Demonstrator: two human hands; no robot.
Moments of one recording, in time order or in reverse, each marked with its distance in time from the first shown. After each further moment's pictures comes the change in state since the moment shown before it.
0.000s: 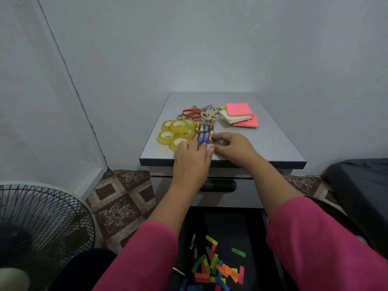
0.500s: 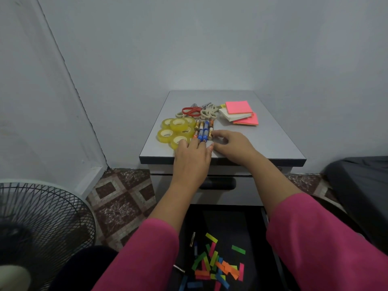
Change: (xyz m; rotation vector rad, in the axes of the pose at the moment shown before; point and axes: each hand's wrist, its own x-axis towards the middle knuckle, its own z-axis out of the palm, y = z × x) left_hand 0.001 0.000 0.002 0.013 -0.090 -0.005; right_hand 0.003 0.002 0.002 -0.099 -0.019 0.000
